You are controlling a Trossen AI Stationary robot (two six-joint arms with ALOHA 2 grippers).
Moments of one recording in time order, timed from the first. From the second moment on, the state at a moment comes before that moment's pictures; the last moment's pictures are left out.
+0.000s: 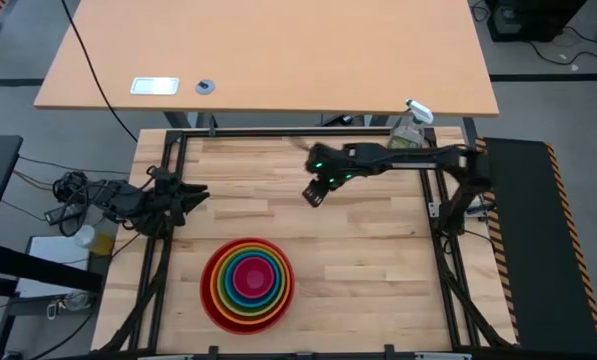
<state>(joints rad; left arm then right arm) -0.39 0.09 0.42 -0.53 -0.71 -0.73 -0.23 1.72 1.37 -0.67 -0.07 0.52</state>
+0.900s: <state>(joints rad) -0.38 0.01 0.20 -0.32 -0.77 -0.86 -0.49 0.85 0.40 0.01 -0.10 1.01</state>
